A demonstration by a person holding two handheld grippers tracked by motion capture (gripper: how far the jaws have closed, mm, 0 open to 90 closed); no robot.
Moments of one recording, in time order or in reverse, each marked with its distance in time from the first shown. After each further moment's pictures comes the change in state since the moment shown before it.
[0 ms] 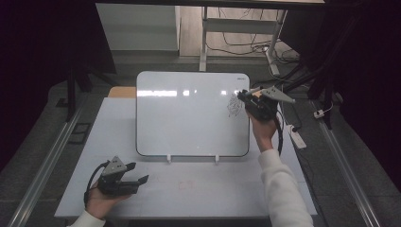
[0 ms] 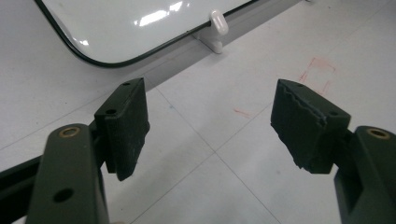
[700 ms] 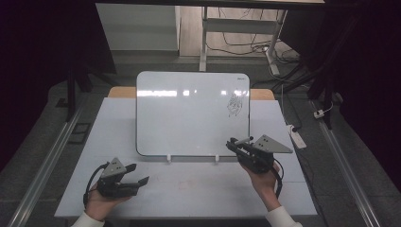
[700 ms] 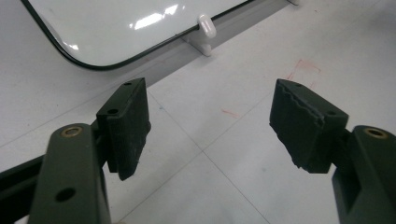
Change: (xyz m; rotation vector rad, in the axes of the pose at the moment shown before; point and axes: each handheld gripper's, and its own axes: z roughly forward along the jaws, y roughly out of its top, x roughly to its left) left arm -0.005 0.000 -0.005 -0.015 -0.012 0.005; right arm 0.088 -0.067 -0.103 0.113 0.209 -0.072
